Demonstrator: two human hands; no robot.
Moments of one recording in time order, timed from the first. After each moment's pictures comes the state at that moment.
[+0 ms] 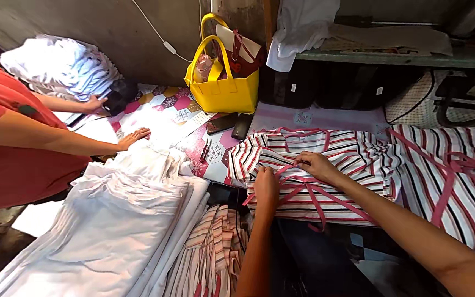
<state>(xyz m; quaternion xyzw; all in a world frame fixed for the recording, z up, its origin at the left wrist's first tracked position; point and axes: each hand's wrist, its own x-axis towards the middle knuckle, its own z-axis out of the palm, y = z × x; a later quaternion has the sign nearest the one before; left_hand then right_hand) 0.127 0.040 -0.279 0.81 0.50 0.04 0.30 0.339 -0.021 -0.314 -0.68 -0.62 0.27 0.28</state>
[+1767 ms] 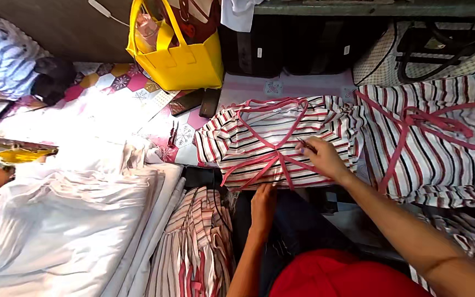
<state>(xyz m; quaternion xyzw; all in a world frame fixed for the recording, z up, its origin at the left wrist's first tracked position) 0.081 -0.080 -0.363 0.85 0.31 0.21 0.37 0.321 -0.133 -0.284 -0.77 -0.47 0.22 0.37</state>
